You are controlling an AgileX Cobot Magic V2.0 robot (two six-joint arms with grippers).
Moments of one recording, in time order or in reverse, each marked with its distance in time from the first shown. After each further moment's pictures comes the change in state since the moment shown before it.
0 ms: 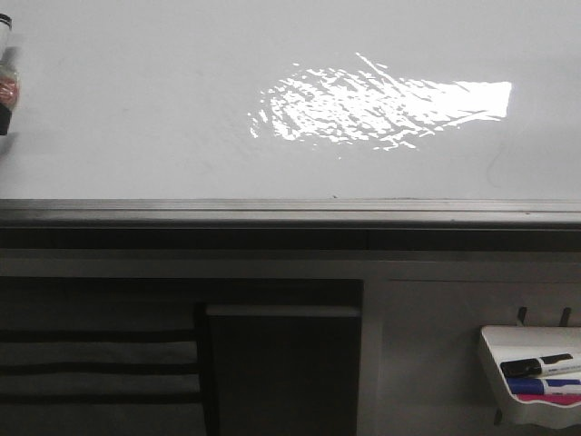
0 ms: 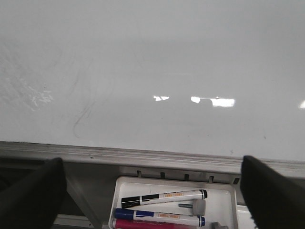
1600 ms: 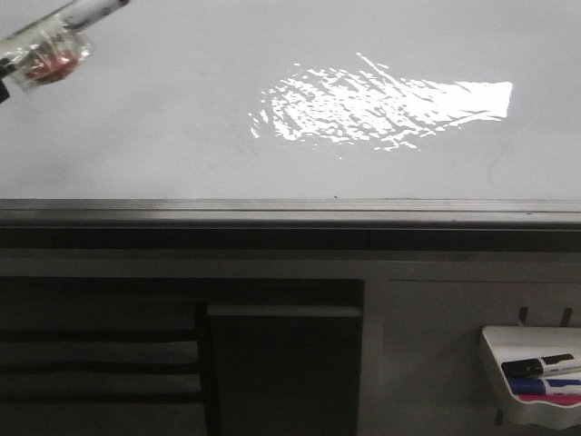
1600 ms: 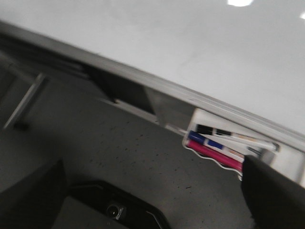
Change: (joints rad) left arm -0.268 -0.132 -0.405 -0.284 1.096 0.603; right arm 0.058 0.351 -0.506 0.333 0.657 -0.405
